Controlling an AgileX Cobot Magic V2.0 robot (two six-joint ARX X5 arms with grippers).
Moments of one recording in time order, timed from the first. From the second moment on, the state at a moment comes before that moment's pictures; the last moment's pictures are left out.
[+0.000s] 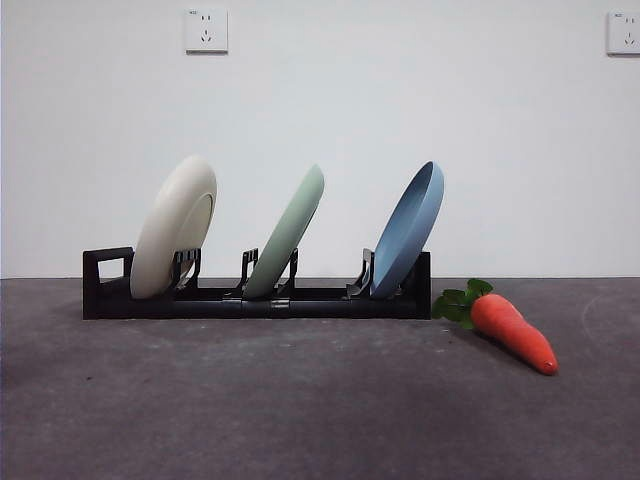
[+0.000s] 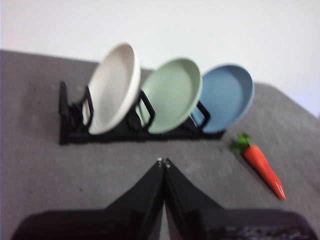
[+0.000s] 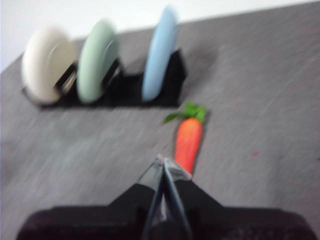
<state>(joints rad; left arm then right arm) 0.00 0.26 0.58 -0.56 0.38 -0.21 0.05 0.48 0.73 -0.70 -0.33 0.08</state>
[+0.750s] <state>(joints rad) 0.00 0.47 0.82 -0.86 0.60 0.01 0.05 0.70 0.94 -1.07 -0.55 -0.12</state>
